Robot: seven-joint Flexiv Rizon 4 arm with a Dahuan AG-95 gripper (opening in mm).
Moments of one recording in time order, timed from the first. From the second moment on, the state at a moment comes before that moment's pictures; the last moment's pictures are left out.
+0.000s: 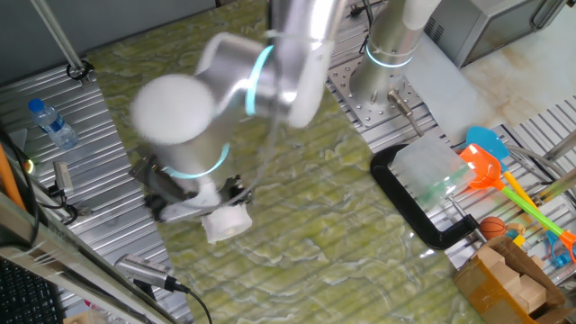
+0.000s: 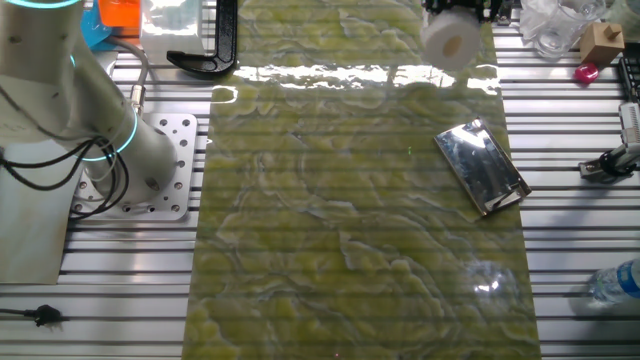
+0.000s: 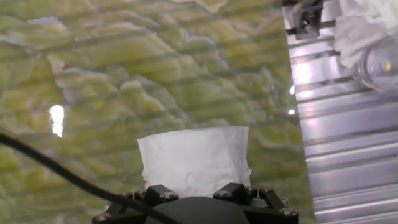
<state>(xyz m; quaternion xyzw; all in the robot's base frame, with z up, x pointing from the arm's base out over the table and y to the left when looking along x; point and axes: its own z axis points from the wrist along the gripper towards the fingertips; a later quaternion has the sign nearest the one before) 0.577 0.201 0.148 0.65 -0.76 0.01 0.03</state>
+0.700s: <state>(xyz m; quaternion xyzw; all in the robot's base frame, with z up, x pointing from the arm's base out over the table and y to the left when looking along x) 0.588 0.207 0.143 0.70 -0.71 0.00 0.09</state>
